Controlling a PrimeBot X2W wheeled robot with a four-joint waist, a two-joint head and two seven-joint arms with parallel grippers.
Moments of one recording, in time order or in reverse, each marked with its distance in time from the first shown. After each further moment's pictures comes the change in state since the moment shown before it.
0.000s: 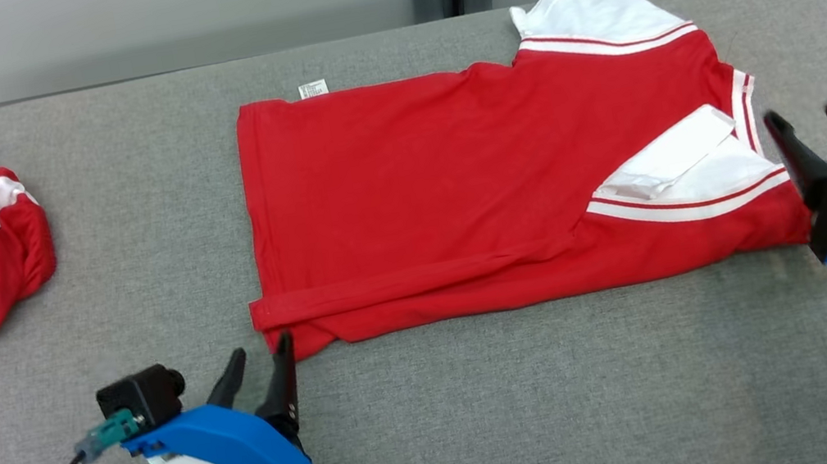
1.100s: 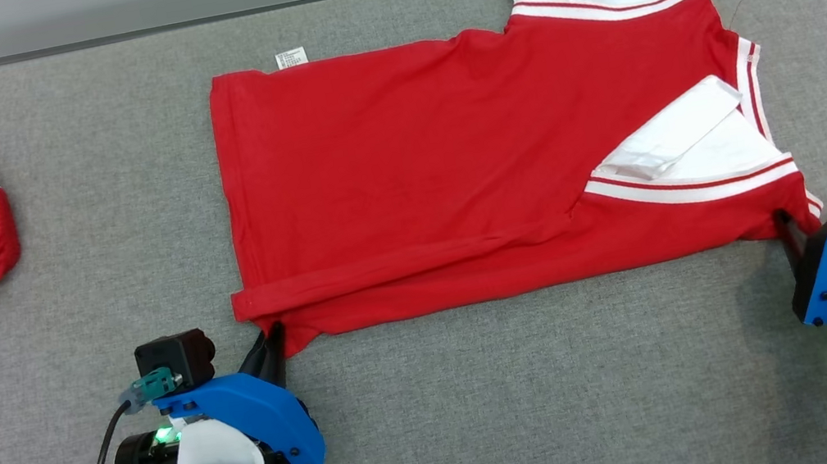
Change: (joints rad) left arm -0.111 -0.008 -0.096 0.169 0.105 0.044 0.016; right arm 0.019 0.130 -0.183 0.231 -0.250 0.000 -0.043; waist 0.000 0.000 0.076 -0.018
